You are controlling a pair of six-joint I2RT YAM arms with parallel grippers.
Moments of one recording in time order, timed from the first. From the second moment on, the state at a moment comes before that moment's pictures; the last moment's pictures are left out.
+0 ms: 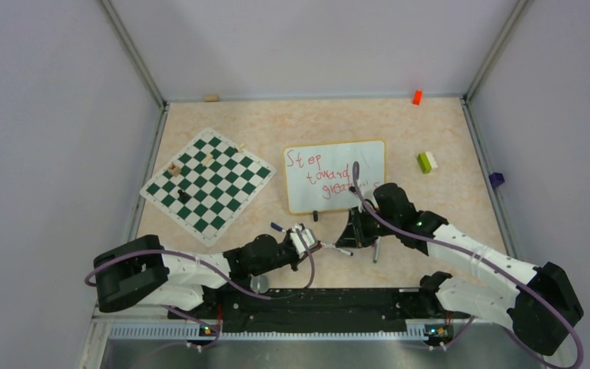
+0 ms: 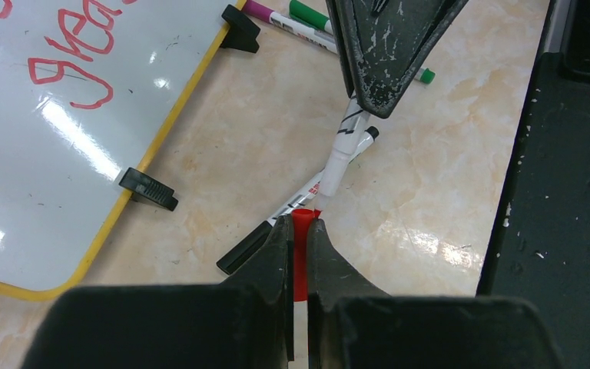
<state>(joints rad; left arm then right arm) -1.16 1.25 0.22 0.78 -0.03 0.06 0.69 1.01 0.56 -0.30 -0.49 0.48</state>
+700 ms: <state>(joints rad) -1.17 1.25 0.22 0.78 -0.03 0.07 0.69 0.98 0.58 -0.35 -0.42 0.47</state>
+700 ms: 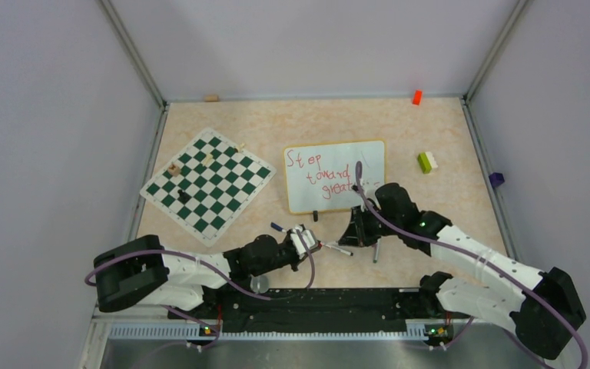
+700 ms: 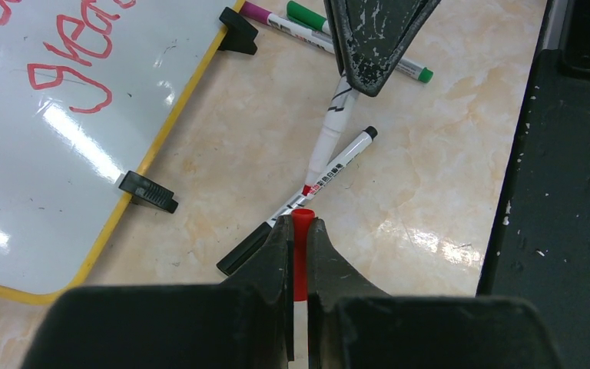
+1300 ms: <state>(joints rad) -1.17 1.25 0.22 0.78 -0.03 0.08 0.69 0.98 0.59 -0.34 -0.46 0.47</state>
